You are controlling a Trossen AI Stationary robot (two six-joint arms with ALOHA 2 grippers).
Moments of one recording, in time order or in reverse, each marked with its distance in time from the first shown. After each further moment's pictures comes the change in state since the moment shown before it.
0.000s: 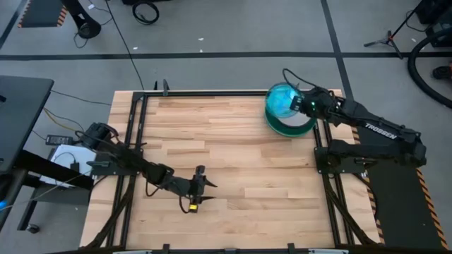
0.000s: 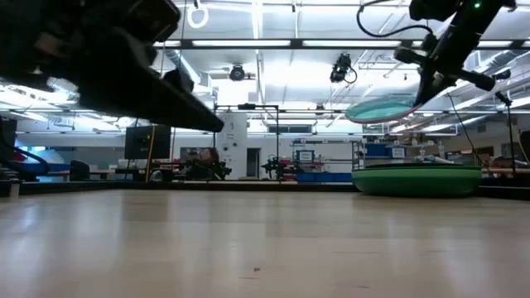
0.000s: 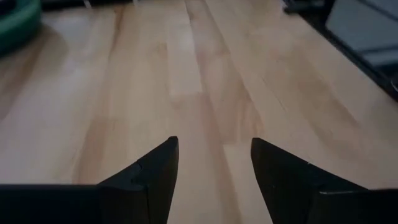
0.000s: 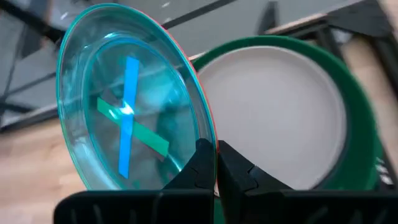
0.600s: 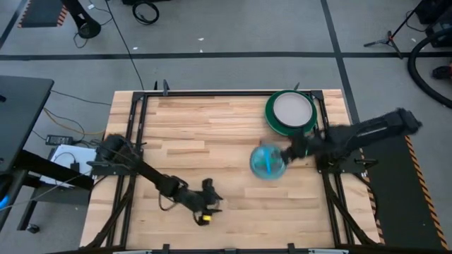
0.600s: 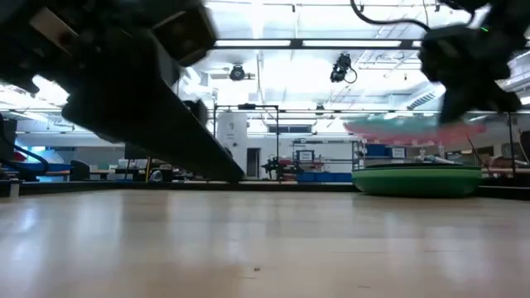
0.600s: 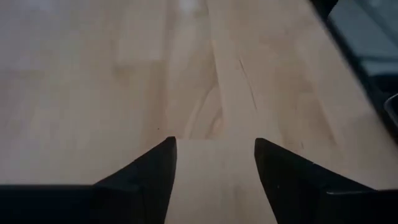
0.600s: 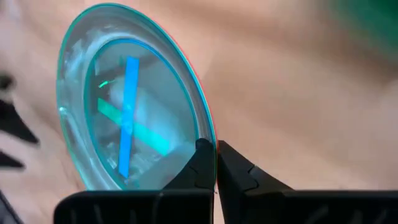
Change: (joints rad) left arm -0.053 0.220 0.252 -0.187 0.023 -0.302; right arm 0.745 0.065 -0.215 0.124 -0.212 0.148
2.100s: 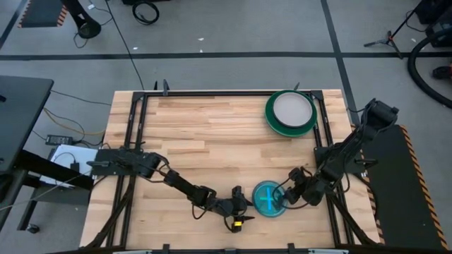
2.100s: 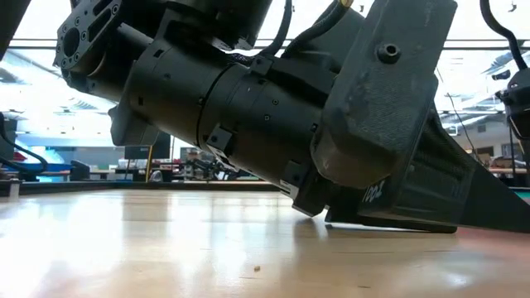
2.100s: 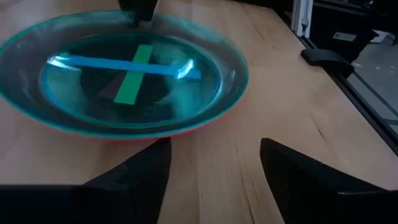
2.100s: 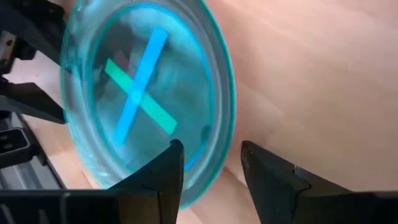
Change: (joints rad) left arm 0.088 0.482 0.466 0.253 0.006 0.049; right arm 0.656 0.428 -0.262 0.678 0.108 0.580
